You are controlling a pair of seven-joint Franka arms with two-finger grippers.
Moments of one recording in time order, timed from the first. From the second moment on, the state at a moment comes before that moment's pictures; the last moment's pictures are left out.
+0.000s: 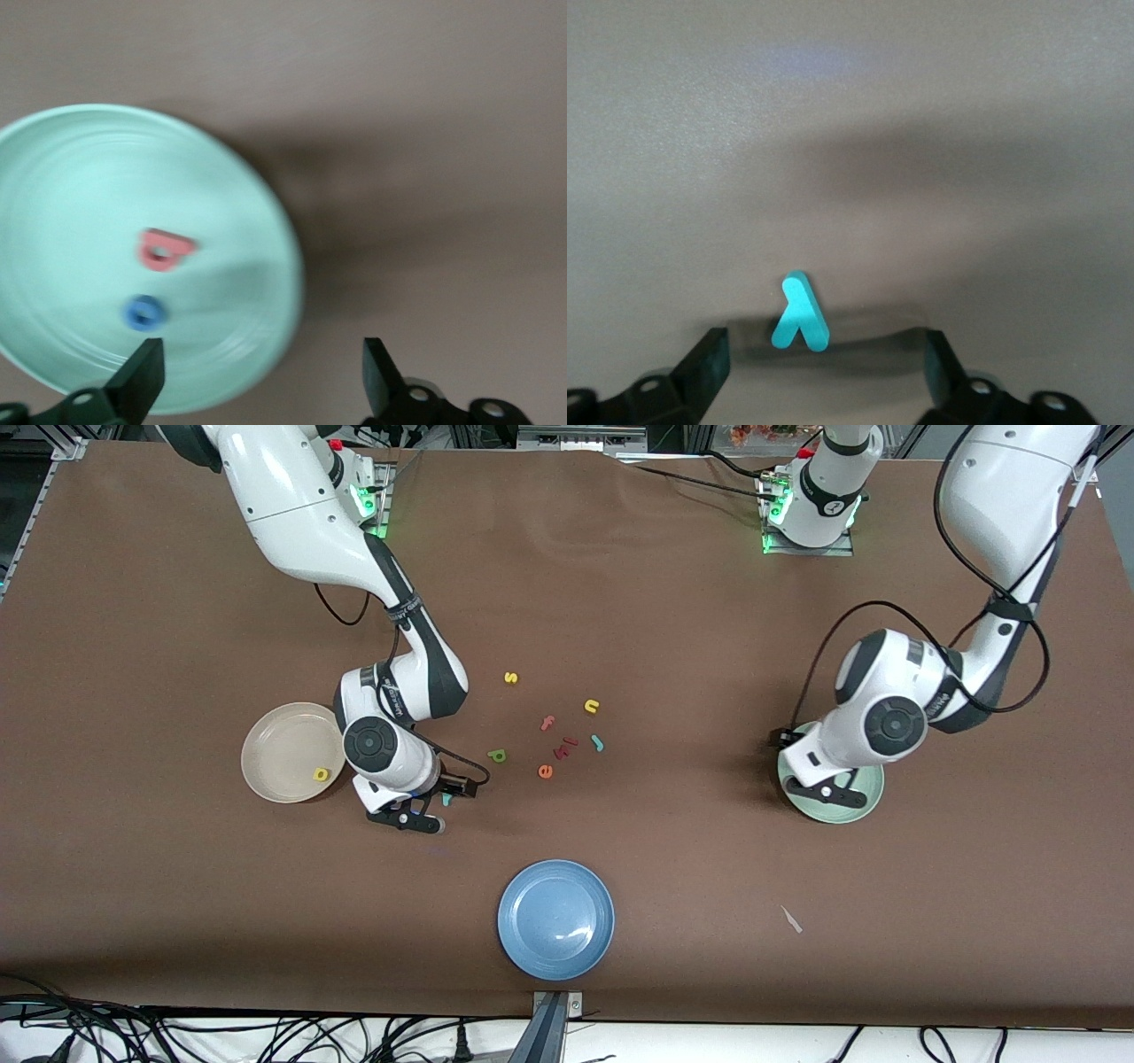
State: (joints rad) left arm 0.19 0.51 -0.48 -1.87 0.24 2.10 -0.27; right arm 0.53 0.81 -0.13 -1.54 0.19 2.29 0.51
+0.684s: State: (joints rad) left arm -0.14 0.67 -0.52 -1.60 0.15 2.09 -0.97; right arm 0.53 0.81 -0.12 -1.53 0.19 2.29 0.52
